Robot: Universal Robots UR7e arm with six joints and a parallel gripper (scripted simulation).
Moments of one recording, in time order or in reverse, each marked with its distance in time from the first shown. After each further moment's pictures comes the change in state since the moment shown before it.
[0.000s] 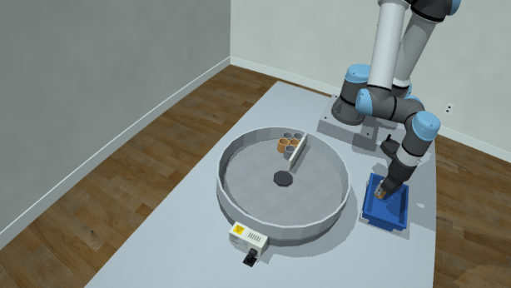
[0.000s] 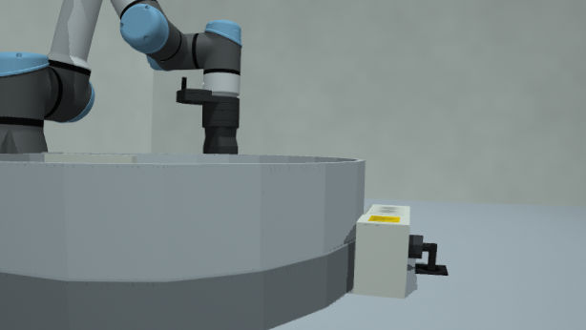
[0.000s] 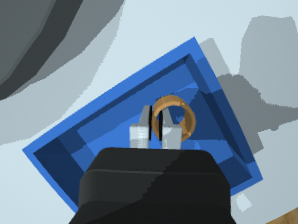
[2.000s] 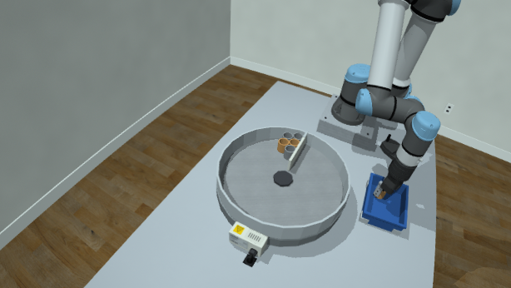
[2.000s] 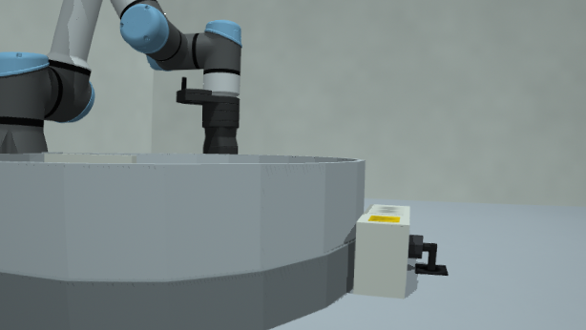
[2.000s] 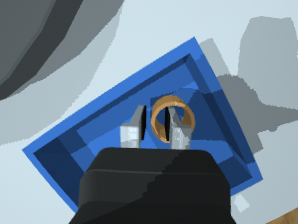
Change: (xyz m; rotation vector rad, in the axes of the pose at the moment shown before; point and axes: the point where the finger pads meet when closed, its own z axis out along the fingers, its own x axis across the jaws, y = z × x) arm 0.000 0.000 0.000 0.000 0.000 0.000
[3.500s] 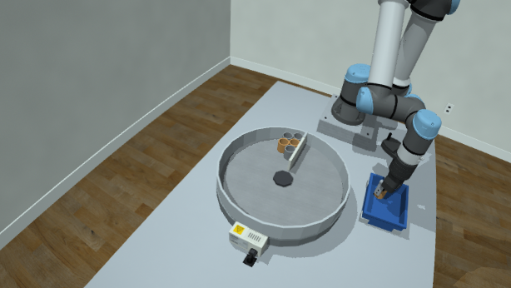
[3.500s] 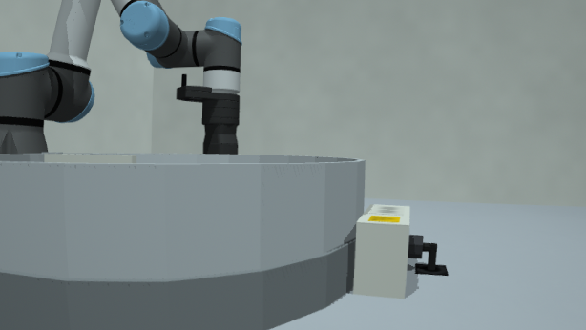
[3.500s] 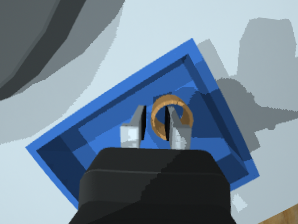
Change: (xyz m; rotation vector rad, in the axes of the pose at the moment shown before) arm 0.000 0.000 -0.006 0.000 0.000 0.000
